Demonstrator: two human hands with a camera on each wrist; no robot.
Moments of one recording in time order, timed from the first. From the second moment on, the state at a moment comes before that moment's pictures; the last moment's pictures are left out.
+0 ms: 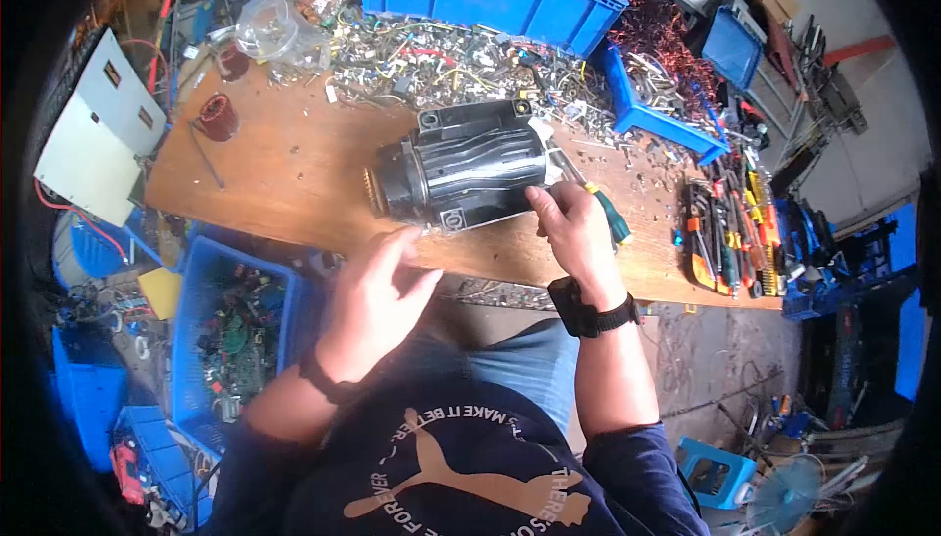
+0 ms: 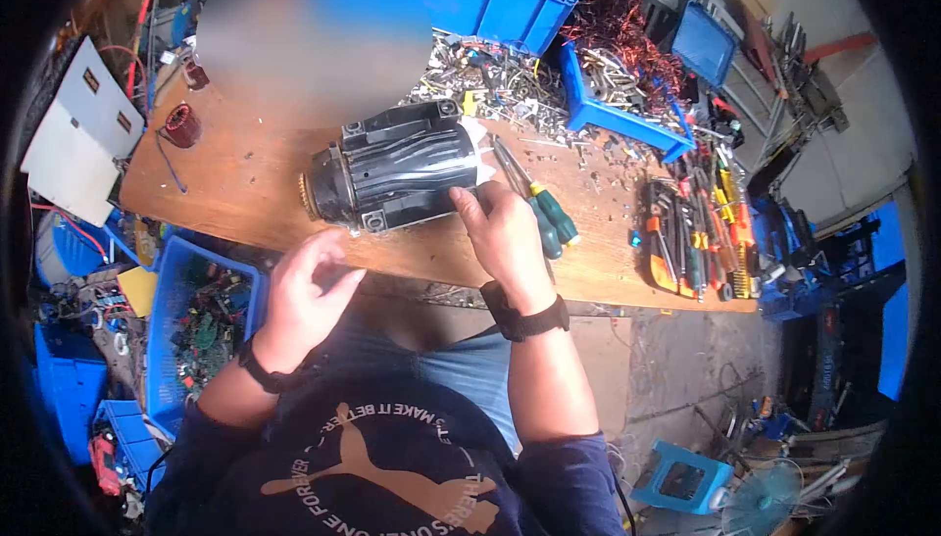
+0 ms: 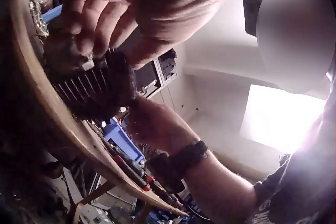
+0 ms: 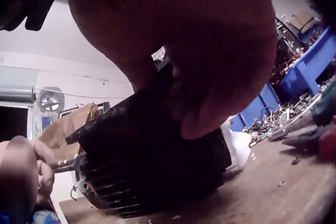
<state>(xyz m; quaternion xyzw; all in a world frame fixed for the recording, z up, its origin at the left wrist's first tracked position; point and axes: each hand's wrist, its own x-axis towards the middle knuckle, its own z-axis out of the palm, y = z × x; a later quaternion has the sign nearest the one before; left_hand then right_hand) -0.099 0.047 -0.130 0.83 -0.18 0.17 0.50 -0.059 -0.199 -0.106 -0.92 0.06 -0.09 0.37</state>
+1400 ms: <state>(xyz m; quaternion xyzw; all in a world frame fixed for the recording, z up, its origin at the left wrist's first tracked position) -0.063 0.046 -0.139 0.86 -0.24 0.22 0.38 -0.113 -0.190 -0.124 -0.85 -0.05 -0.24 0.47</state>
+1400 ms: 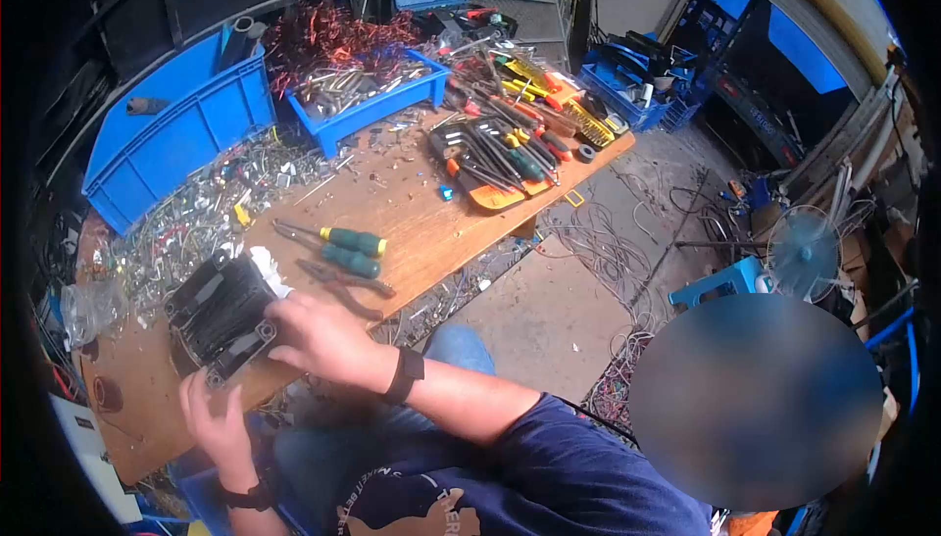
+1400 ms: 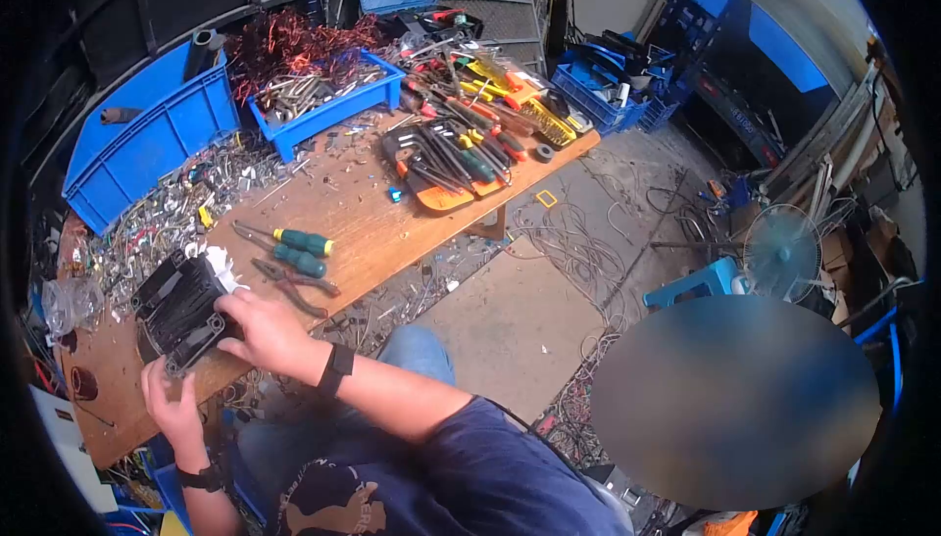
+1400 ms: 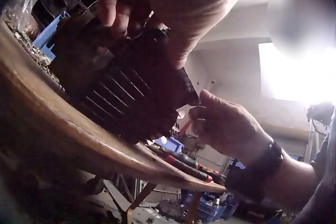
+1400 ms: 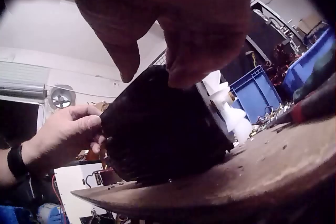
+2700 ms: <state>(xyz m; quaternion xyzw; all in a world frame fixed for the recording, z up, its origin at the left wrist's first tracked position) -0.056 0.047 -0.128 0.85 -0.29 0.31 0.32 -0.101 -0.187 -0.133 -0.87 -0.10 -0.31 0.38</state>
